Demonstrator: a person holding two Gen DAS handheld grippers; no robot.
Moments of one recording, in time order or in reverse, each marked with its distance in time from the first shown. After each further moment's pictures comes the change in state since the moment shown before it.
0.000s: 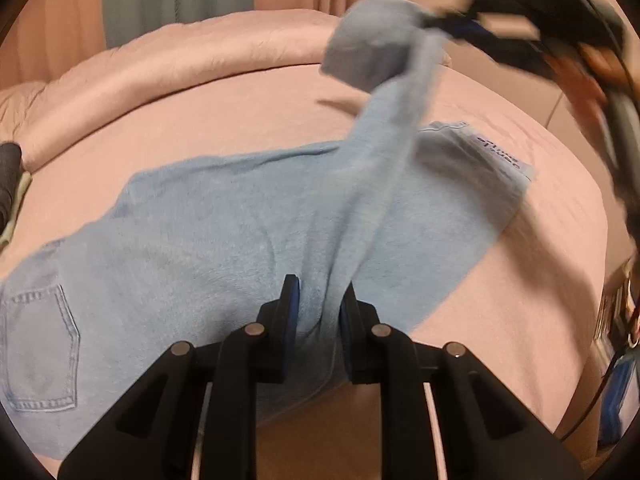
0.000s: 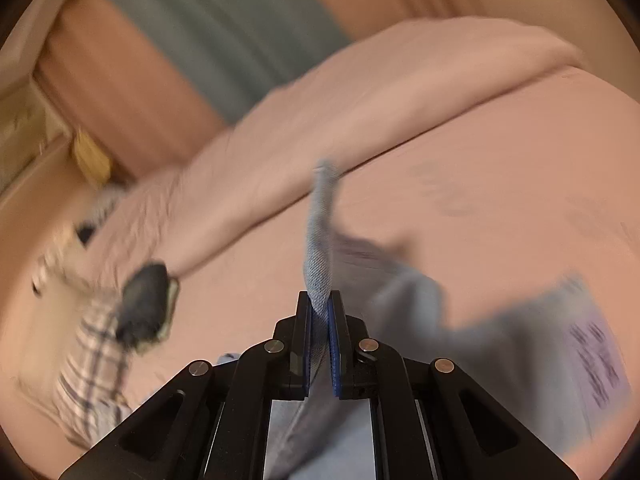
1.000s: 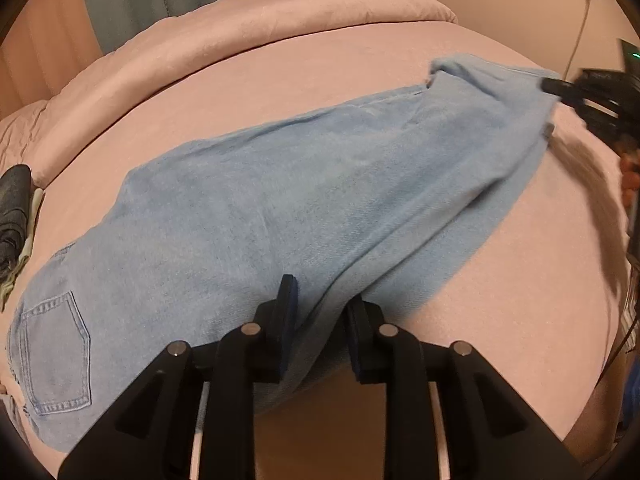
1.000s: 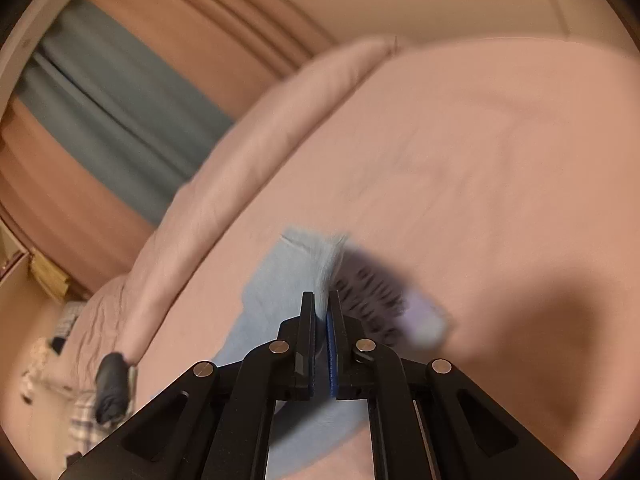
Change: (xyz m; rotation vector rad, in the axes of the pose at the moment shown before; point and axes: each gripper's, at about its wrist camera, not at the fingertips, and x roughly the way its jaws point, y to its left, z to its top) left arm 0.014 -0.020 -0.011 0.080 0.121 0.109; right arm -0.080 -0.138 -0.062 0.262 -0.271 -0.199
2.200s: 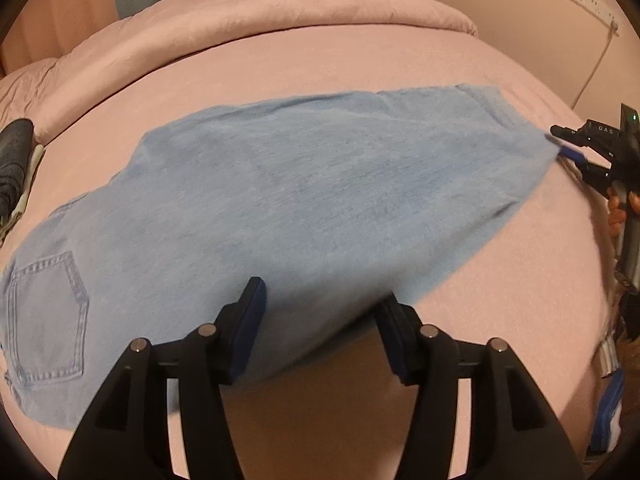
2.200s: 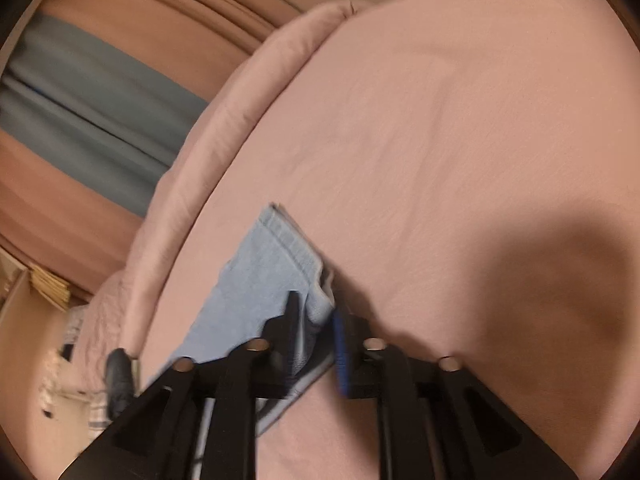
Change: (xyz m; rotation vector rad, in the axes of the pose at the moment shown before) left arm -0.018 0.021 -0.013 -0.133 0.030 -0.053; right arm 0.038 -0.055 0.018 0.078 0.139 -0.018
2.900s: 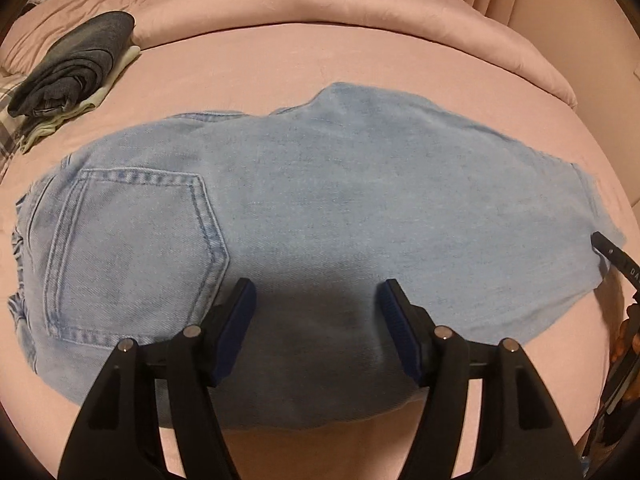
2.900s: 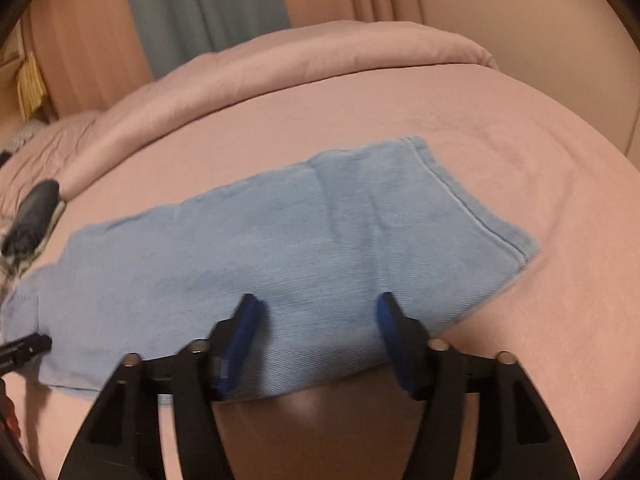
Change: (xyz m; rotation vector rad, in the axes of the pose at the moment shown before) left arm 0.002 0.108 -0.024 -0.347 0.024 0.150; right arm 0.048 0.122 -0.083 -0.610 0.092 -0.203
